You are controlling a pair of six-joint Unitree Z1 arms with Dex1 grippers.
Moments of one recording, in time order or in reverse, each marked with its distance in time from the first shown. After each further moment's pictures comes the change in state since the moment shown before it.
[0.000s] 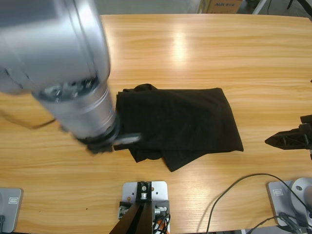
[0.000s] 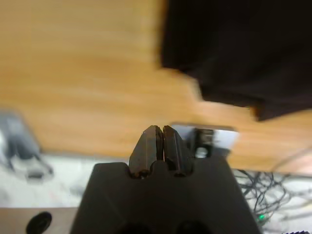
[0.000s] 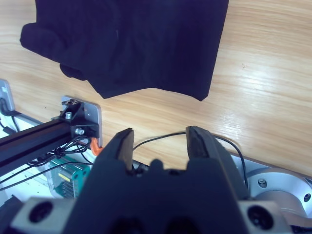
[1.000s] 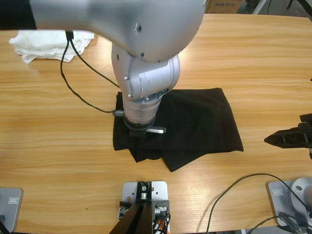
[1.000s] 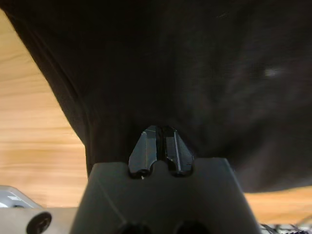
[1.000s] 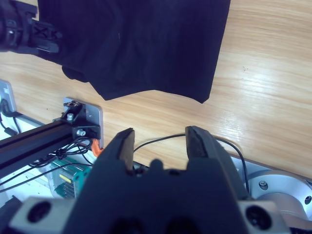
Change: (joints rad) arm 0 0.026 0.269 -0.114 -0.096 0.055 0.174; arm 1 -0.001 0.001 0.001 -0.010 0.000 0.001
